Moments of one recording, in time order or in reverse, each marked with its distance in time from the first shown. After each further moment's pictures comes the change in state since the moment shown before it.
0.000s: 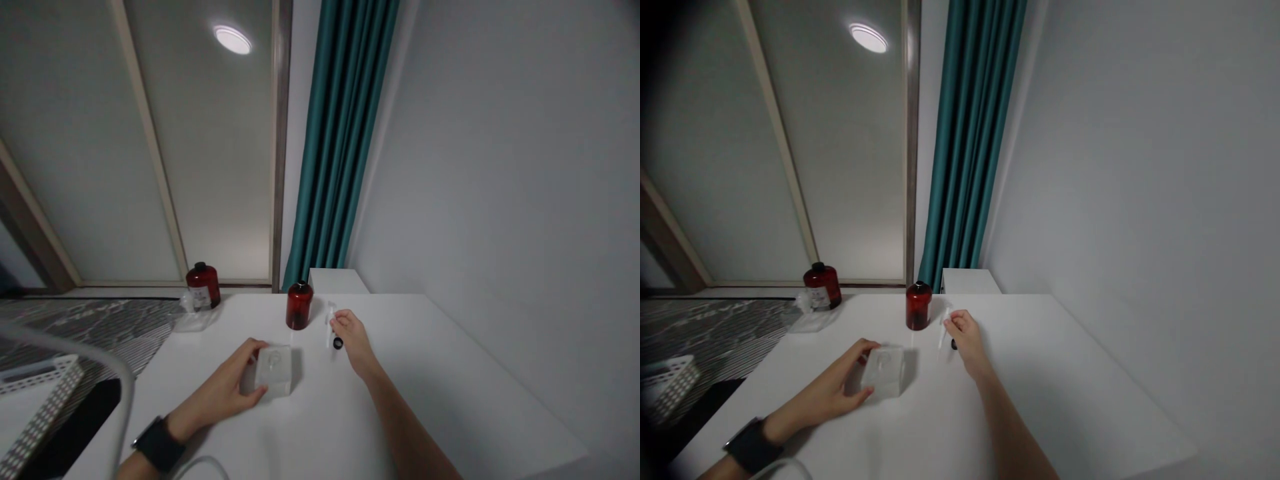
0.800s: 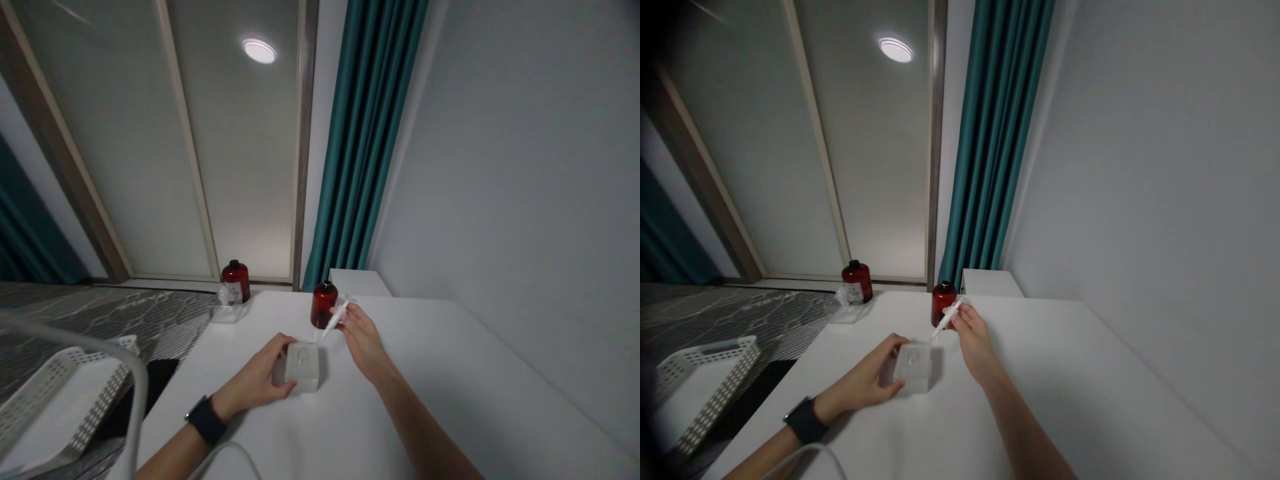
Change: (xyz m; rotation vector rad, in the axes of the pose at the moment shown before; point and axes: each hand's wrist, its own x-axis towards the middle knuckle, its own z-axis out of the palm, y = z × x) left_hand 0.001 0.008 -0.001 -0.026 -0.012 0.001; right_hand -0.009 -0.038 0.051 0.475 -0.161 0.015
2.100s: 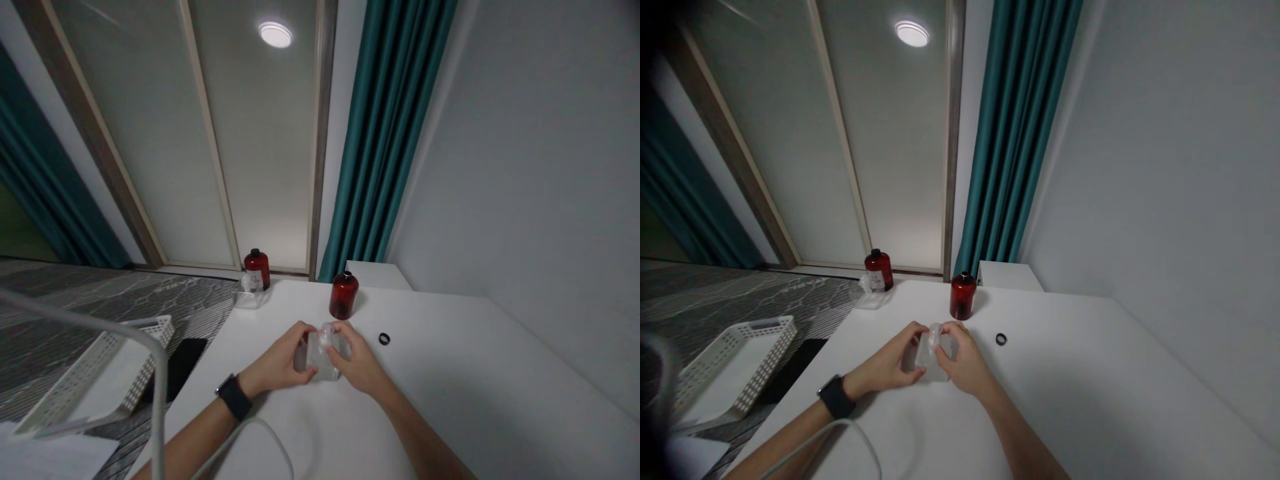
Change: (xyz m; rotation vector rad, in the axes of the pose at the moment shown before) left_hand 0.001 -0.001 0.001 -0.051 0.010 0.035; right_hand -0.037 0.020 0.027 -0.708 -0.335 -0.137
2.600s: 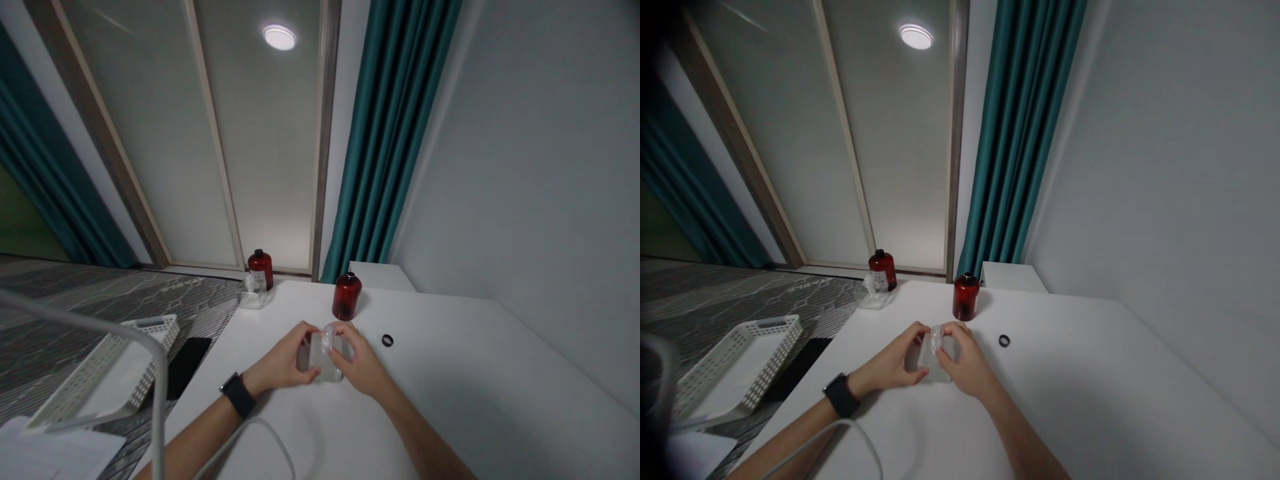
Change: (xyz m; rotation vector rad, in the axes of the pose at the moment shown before) left_hand 0.001 0.000 0.001 -0.007 0.021 -0.026; right_hand 0.000 -0.001 -0.001 -0.014 -0.009 -0.025
